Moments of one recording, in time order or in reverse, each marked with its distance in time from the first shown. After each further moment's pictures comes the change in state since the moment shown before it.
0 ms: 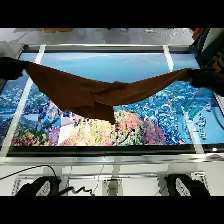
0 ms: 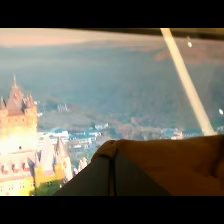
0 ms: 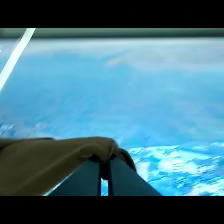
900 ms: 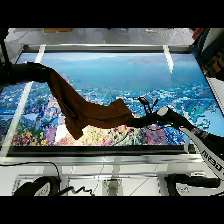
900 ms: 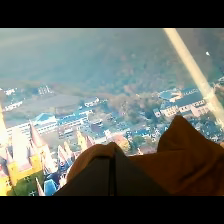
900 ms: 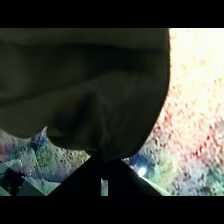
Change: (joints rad) left arm -0.160 -0.186 0.000 0.005 0.000 0.142; right arm 0.453 -0.681 -0.348 0.225 -0.060 -0.185
